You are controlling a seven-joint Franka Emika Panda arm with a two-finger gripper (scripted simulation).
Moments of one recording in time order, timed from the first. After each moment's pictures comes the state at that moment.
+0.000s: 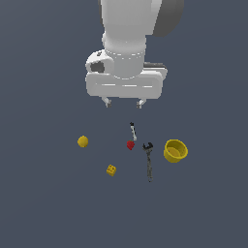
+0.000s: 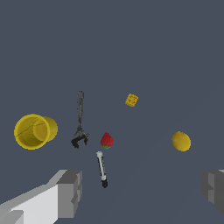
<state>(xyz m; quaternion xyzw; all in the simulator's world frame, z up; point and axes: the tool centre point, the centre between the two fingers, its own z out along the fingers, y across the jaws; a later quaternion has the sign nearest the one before) 0.011 -0.001 0.336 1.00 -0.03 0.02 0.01</state>
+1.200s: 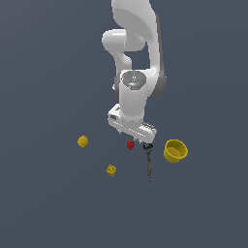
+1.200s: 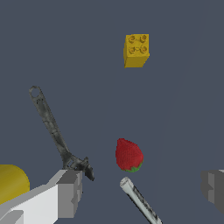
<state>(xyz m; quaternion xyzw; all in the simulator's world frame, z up) -0.004 0.027 0.130 0.97 -0.26 0.00 0.00</state>
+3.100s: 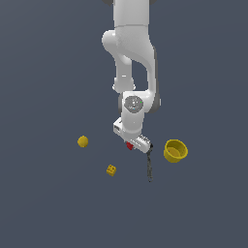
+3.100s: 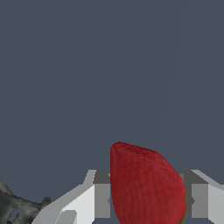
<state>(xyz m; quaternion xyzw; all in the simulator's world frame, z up) -0.027 0.034 0.023 0.94 -0.33 0.00 0.00</state>
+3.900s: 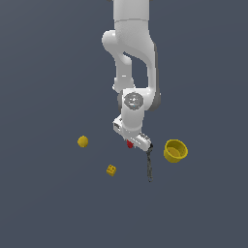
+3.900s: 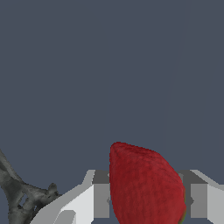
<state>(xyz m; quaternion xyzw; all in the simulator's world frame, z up) -0.030 0.034 0.035 0.94 -0.33 0.00 0.00</state>
